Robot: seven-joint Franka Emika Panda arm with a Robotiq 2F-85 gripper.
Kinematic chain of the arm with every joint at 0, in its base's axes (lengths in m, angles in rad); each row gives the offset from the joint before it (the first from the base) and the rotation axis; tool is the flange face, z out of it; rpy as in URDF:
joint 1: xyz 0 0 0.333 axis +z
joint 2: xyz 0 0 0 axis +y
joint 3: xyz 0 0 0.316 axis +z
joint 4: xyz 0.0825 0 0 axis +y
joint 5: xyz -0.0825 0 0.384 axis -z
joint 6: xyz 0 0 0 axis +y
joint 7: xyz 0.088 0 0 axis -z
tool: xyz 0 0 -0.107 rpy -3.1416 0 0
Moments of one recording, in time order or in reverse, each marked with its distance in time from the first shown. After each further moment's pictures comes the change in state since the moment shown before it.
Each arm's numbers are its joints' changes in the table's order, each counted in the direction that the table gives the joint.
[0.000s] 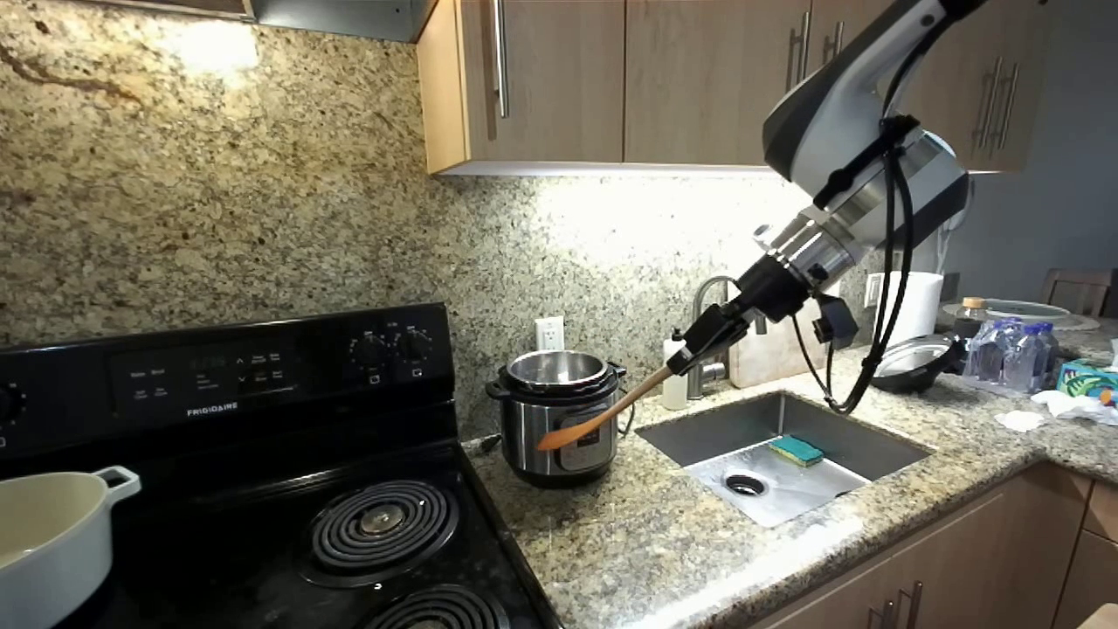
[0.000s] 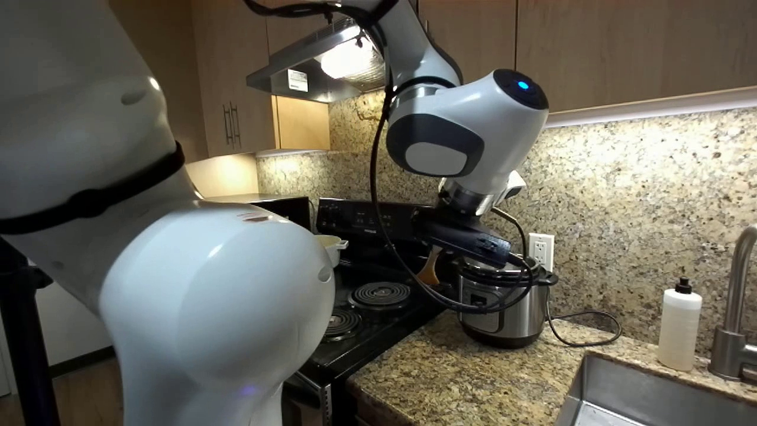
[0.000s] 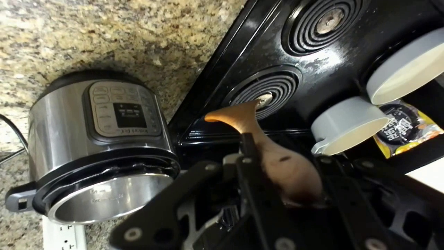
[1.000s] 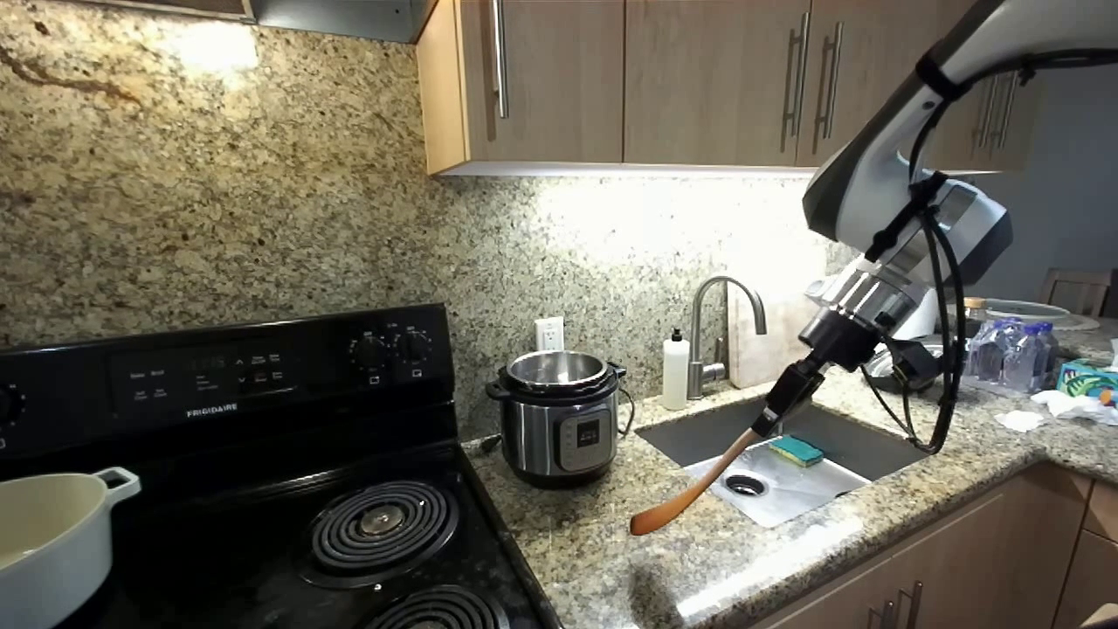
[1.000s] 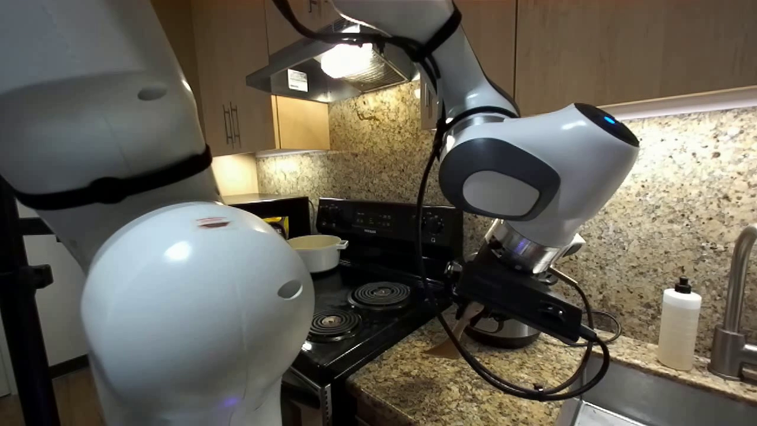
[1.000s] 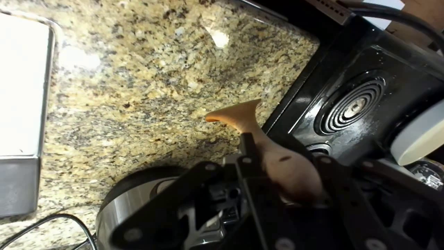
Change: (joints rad) arm -0.201 0.164 -0.077 0.001 0.255 0.104 -0.048
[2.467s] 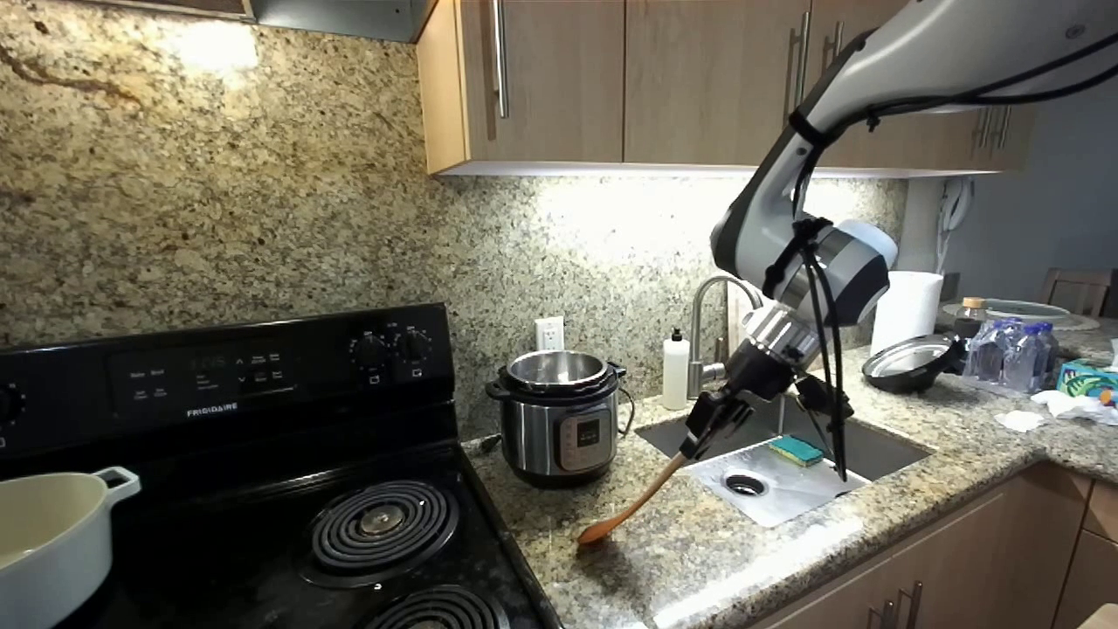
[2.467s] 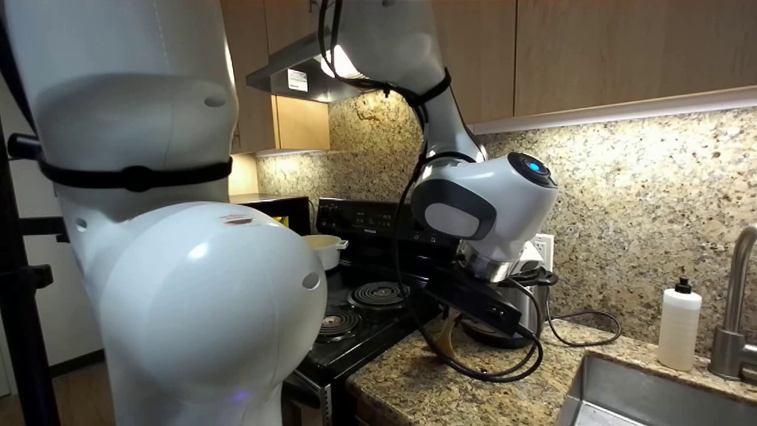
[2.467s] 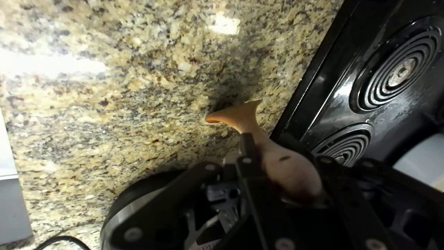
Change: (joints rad) arm 0.115 0.233 0.178 -0.096 -0.364 -0.217 0.037
